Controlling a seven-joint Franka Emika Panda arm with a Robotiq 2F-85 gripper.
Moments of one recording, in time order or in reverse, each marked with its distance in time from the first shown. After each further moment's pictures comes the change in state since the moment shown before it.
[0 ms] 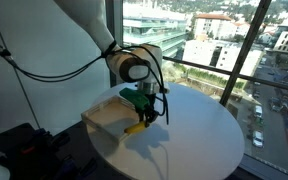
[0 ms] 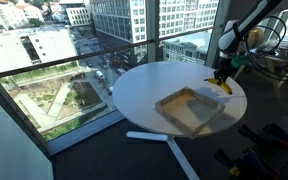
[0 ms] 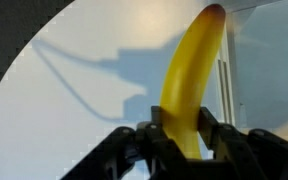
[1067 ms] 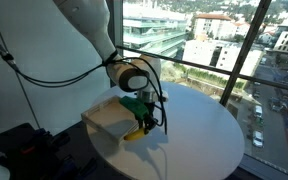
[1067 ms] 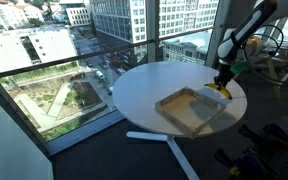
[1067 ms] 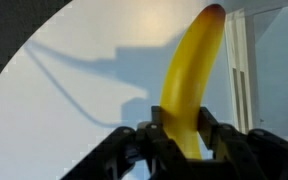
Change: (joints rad) arm -0.009 0.069 0.000 -0.005 0.000 0.068 -0.002
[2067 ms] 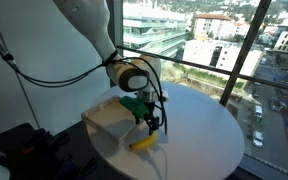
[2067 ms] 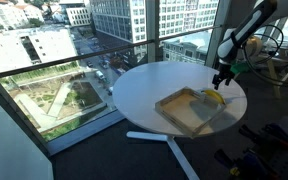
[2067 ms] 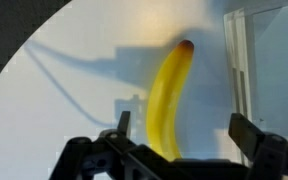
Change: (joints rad) arm -0.002 -0.001 0.002 0.001 0.000 0.000 0.000
